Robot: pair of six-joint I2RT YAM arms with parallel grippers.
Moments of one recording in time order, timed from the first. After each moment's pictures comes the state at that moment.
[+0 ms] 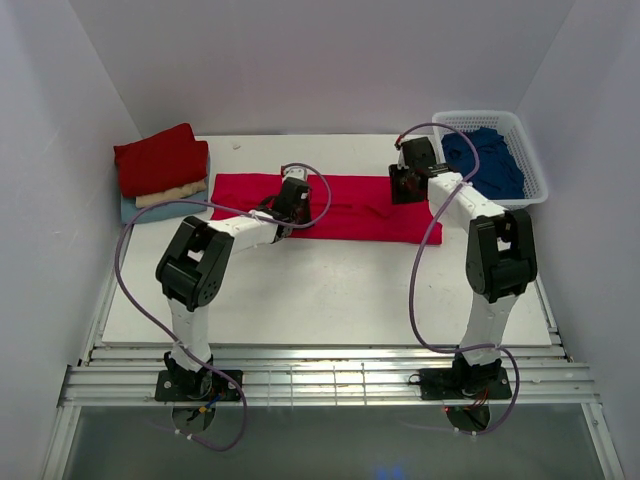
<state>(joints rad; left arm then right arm) -0.54 1.95 1.23 0.01 -0.19 -0.46 0.29 1.90 1.50 -0.47 0.06 0.10</state>
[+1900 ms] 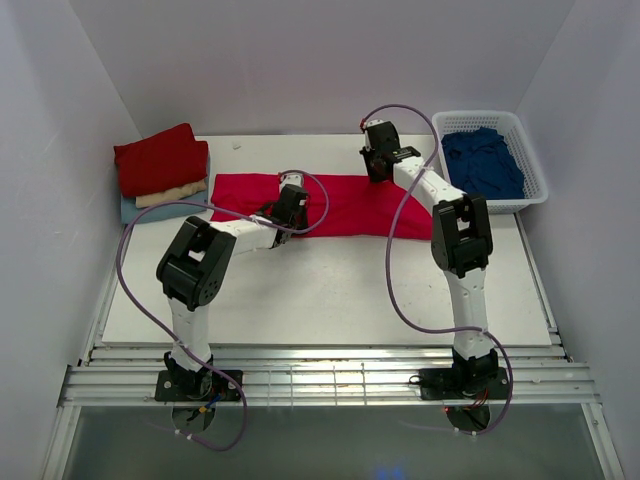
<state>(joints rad) -0.55 1.97 1.17 0.05 -0.23 -0.47 0.38 2.26 1.94 -0.48 0.17 -0.03</state>
